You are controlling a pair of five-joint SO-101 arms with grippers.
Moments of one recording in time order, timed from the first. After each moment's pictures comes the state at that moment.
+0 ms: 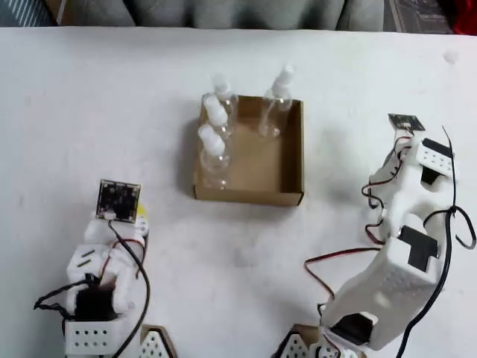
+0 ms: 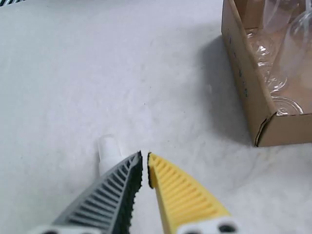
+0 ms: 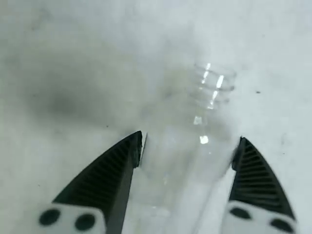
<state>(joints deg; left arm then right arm) -7.2 -104.0 97.1 50.7 -7.5 24.7 18.9 7.1 68.5 26.2</state>
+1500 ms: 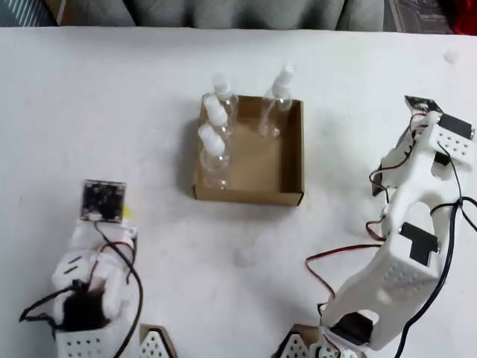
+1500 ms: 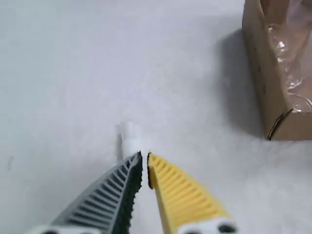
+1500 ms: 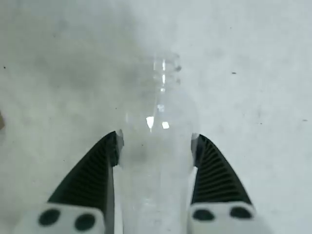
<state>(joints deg) -11.7 -104.0 88.8 61.7 -7.5 24.9 21.6 -11.1 86.6 22.3</state>
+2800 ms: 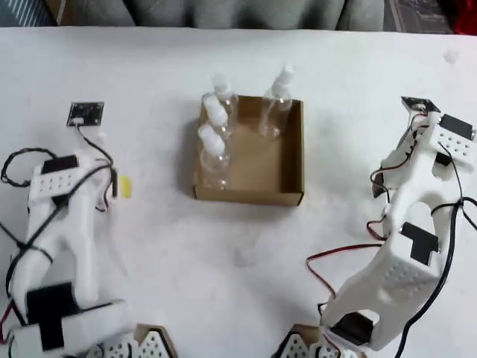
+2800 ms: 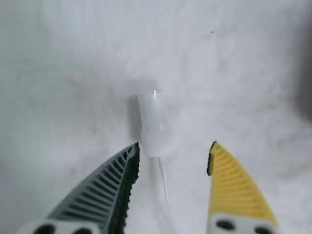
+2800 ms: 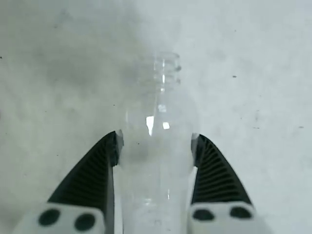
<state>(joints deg) -19.6 -10.0 38.3 56.7 -7.5 25.2 21.9 -11.3 86.6 26.0</state>
